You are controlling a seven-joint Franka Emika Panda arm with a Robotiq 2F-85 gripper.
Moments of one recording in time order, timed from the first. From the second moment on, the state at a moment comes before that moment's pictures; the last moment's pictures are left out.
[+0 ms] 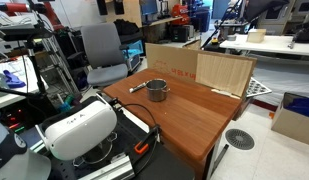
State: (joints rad) arm 0.01 -0.60 0.00 -2.50 0.01 1.87 0.03
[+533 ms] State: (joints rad) arm 0.01 -0.59 0.00 -2.50 0.01 1.87 0.03
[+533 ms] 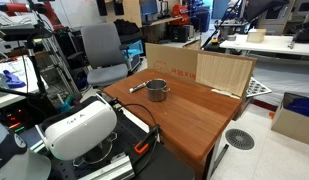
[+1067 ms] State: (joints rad) arm 0.02 -0.52 0.04 -2.52 0.05 1.97 0.03
